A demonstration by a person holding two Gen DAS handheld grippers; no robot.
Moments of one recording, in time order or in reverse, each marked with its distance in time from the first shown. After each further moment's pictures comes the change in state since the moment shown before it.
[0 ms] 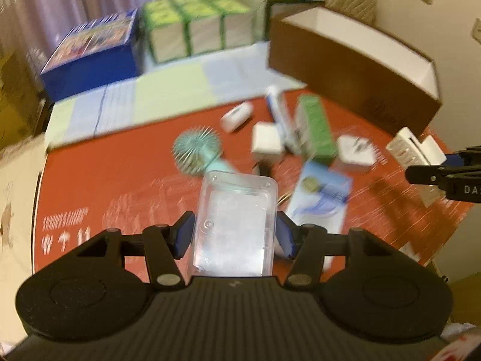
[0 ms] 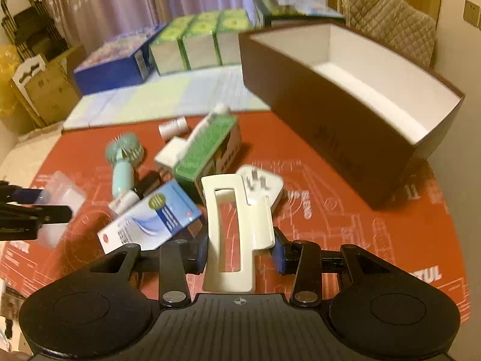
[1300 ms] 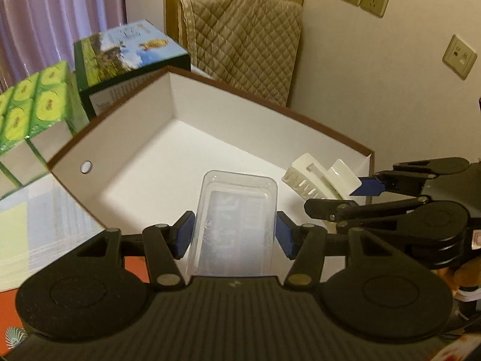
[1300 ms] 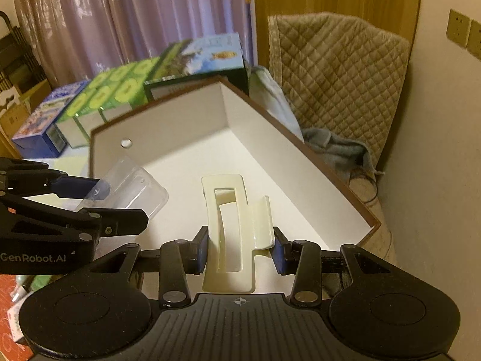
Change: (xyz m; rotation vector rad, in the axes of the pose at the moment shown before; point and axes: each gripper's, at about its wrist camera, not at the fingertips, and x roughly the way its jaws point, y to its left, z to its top) left arm 0.140 -0.247 0.233 0.083 -0.030 -0.178; right arm 0.035 -0.248 0.166 -0.013 -0.013 -0.018
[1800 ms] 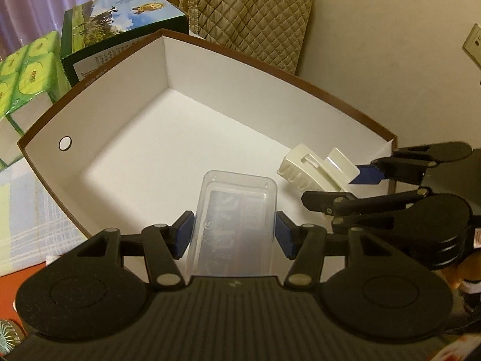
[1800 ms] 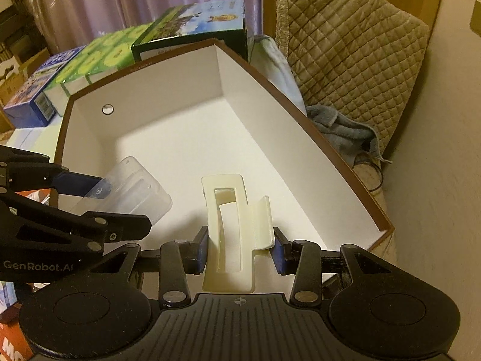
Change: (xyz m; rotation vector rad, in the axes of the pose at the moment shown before) left arm 0.043 -0.001 0.001 -0.032 0.102 0.013; right arm 0.042 -0.018 0.004 -0.077 0.093 0.019
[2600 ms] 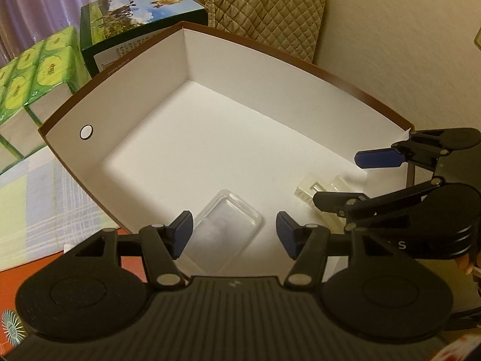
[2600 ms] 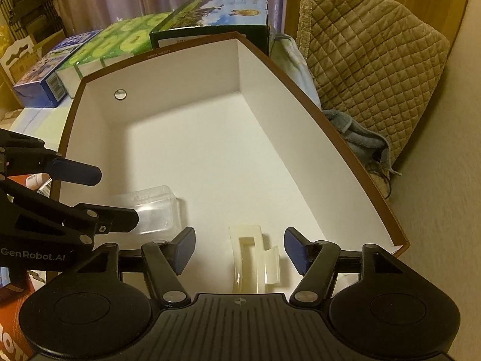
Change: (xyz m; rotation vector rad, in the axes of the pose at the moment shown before) left arm -0.006 0.010 -0.010 -0.006 0.011 0.061; right arm 0.005 0.011 -0.002 -0.073 0.003 0.011
